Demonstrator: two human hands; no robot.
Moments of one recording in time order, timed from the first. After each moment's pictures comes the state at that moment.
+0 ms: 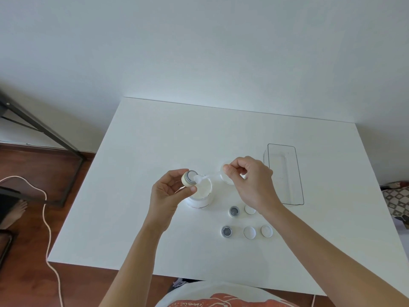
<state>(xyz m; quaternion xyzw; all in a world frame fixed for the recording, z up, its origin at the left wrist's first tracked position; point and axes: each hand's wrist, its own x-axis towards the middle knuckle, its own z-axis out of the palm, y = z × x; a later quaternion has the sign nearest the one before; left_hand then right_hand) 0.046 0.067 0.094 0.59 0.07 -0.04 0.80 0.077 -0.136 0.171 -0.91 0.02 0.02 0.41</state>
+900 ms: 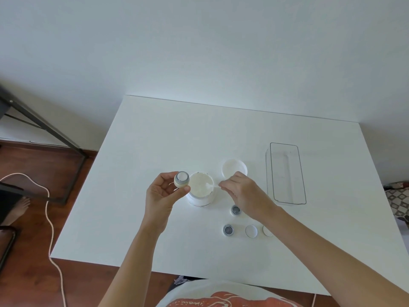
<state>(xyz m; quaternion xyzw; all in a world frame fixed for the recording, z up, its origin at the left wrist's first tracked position) 0.039 0.078 0.081 0.57 0.14 -0.01 0.81 0.079 -0.157 0.096 -0.92 -0.31 0.00 0.23</state>
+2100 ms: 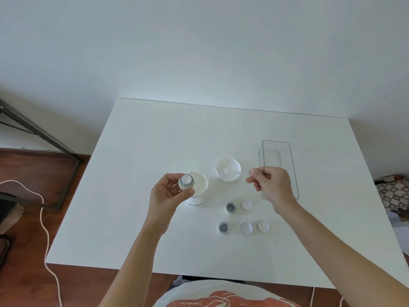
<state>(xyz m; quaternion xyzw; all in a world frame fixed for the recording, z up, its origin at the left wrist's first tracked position) 0.036 0.060 0.085 0.59 0.11 -0.06 0.80 0.076 -0.202 0.119 -0.81 0.19 0.05 0.55</state>
